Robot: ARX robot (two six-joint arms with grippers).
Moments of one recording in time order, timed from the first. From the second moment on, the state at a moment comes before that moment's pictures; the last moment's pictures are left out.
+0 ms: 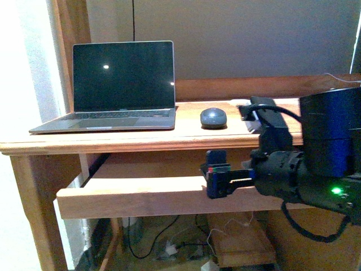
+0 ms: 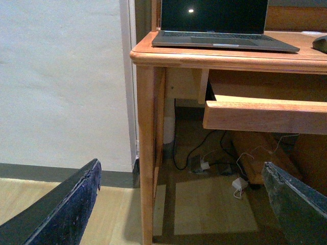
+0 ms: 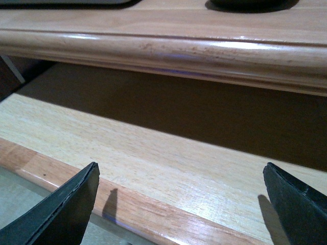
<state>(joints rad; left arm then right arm) -0.01 0.01 0.01 0.00 0.00 -0.01 0.41 1.88 0.95 0.77 -0.19 0.11</state>
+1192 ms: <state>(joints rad) -0.01 0.01 0.01 0.00 0.00 -0.01 0.47 2.00 0.98 0.75 -0.17 0.09</state>
